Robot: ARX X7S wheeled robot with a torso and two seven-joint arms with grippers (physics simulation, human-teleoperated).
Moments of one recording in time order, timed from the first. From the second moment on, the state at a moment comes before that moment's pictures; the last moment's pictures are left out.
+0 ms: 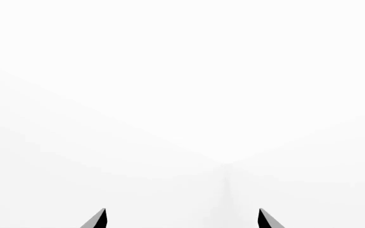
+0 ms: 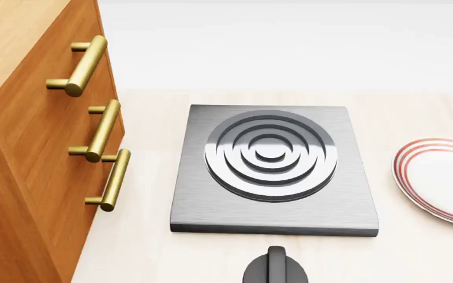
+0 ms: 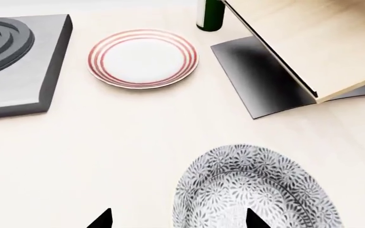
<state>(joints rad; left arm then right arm) 0.00 -0.49 -0.61 1.02 -1.33 -0.17 0.02 -0.31 0.82 0.80 -0.25 0.78 0.90 -0.19</state>
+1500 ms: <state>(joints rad) 0.01 -0.51 -0.56 1.01 -1.29 -0.15 0.02 -0.14 0.78 0.53 -0.05 0.66 0.84 -0.10</state>
